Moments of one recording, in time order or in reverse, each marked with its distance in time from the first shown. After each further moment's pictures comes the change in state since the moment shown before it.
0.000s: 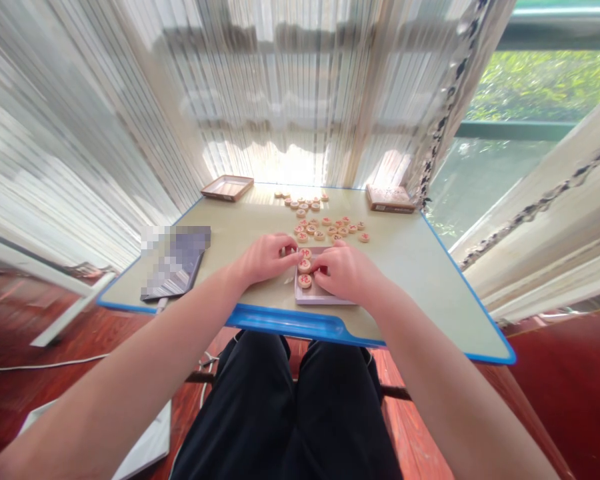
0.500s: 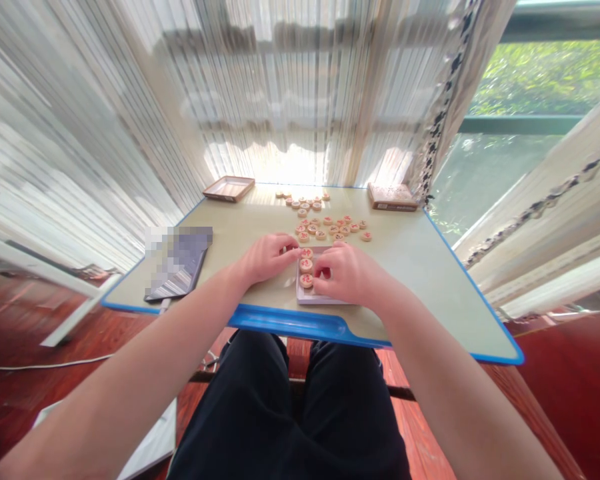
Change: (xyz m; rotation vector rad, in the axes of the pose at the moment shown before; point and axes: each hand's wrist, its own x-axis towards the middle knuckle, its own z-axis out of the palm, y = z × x) left_hand 0.000 0.001 -0.003 -0.022 -0.025 -0.011; right_hand -0.003 -0.005 -0.008 0.067 -0.026 -0.044
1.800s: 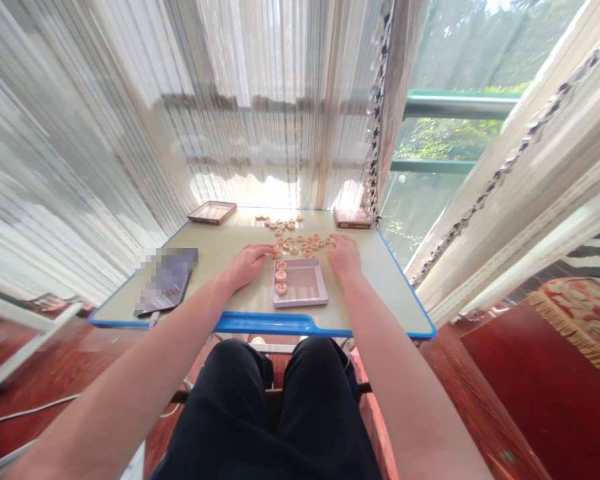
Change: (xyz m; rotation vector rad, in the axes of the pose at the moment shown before) left_hand 0.016 -0.030 0.016 -0.009 0.115 0.014; right_hand 0.011 0.095 0.023 0.054 0.548 0.676
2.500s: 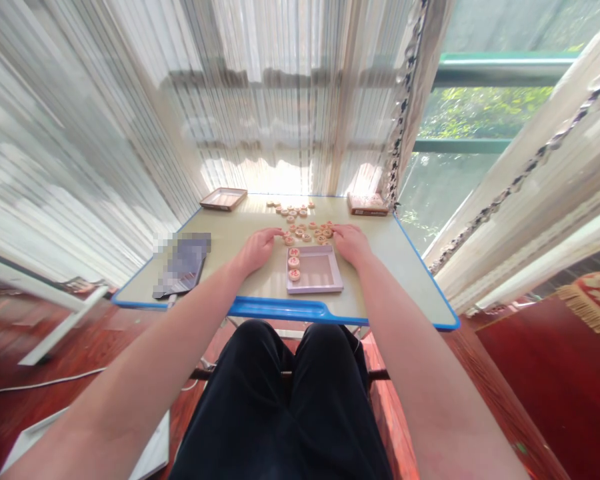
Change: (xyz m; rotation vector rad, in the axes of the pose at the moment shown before) left_hand 0.002 -0.005 0.003 0.002 0.081 -0.063; right_hand 0.011 0.008 0.014 0.013 -0.205 -0.174
